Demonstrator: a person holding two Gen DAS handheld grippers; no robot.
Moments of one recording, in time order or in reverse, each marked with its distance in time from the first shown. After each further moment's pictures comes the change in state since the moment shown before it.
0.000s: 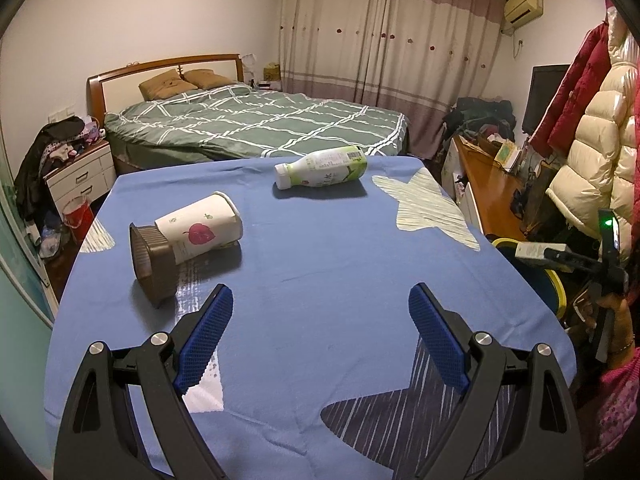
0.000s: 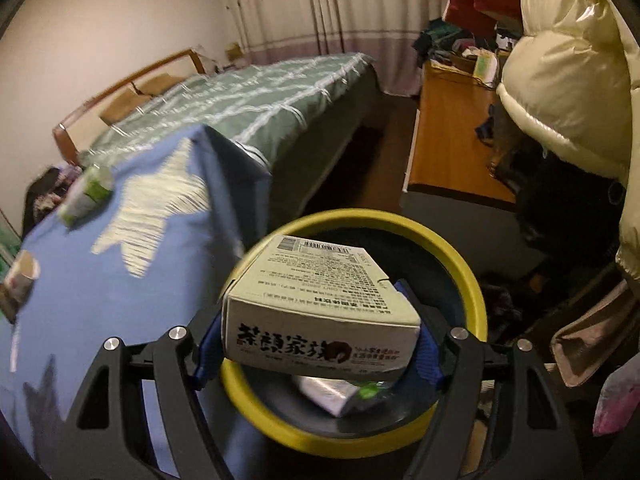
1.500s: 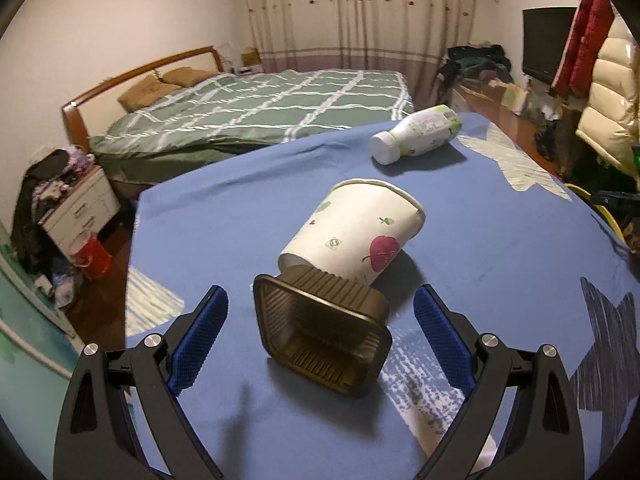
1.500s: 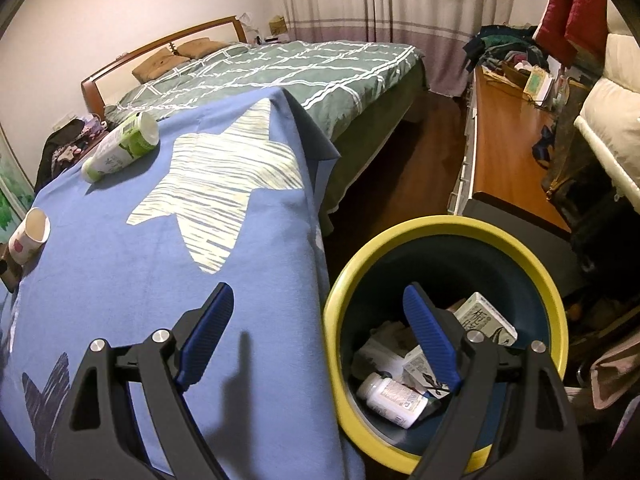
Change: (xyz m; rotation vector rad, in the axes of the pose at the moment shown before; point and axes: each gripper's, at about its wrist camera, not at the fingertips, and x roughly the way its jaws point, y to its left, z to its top) left arm 0.096 0.155 0.033 0.207 0.114 -0.005; right arm 0.032 0.092 0.007 -0.146 0.064 0.080
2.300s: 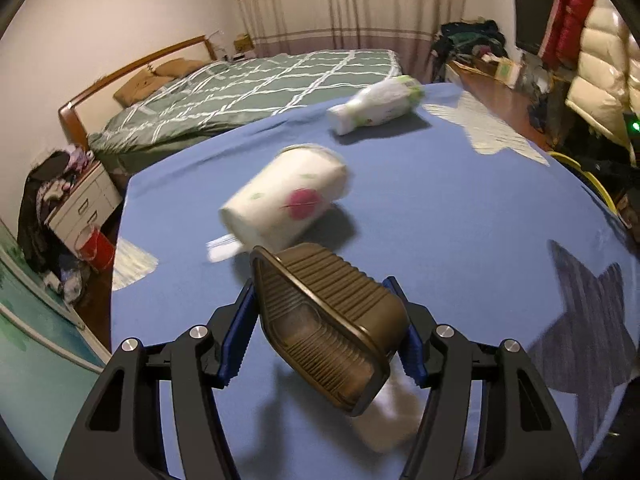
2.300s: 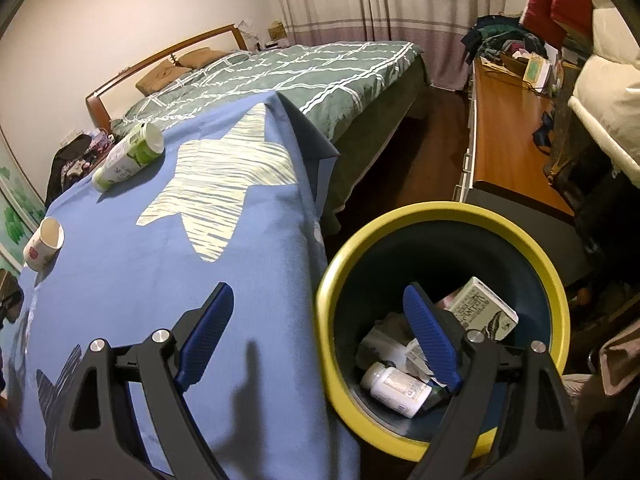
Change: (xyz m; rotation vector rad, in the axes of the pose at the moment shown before) left arm -0.034 -0.077 -0.019 0.056 0.065 0.041; right arm -0.017 -0.022 -0.014 0.054 -0.021 0.045
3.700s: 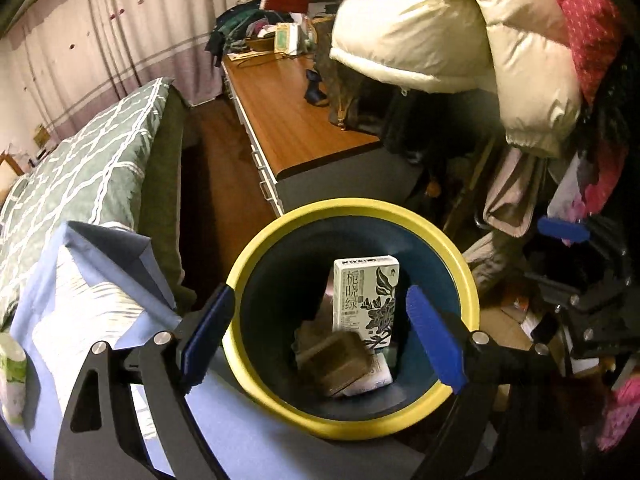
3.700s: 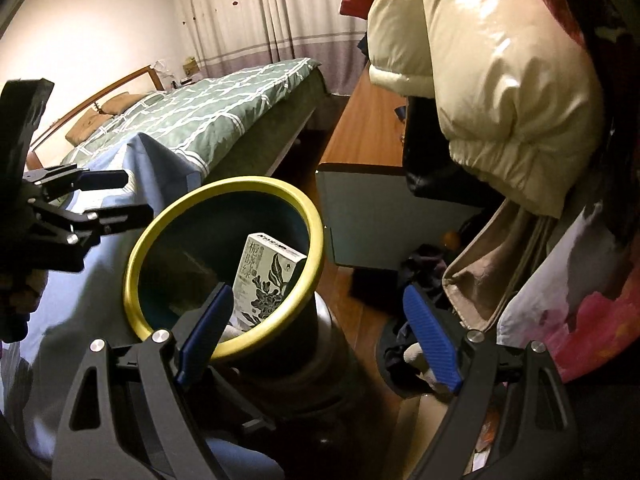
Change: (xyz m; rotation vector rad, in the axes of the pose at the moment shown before) left arm 0.102 -0.475 0.190 0.483 0.010 -0.468; right arm -0.093 -0.164 -0.081 0.183 -0.091 -0.225
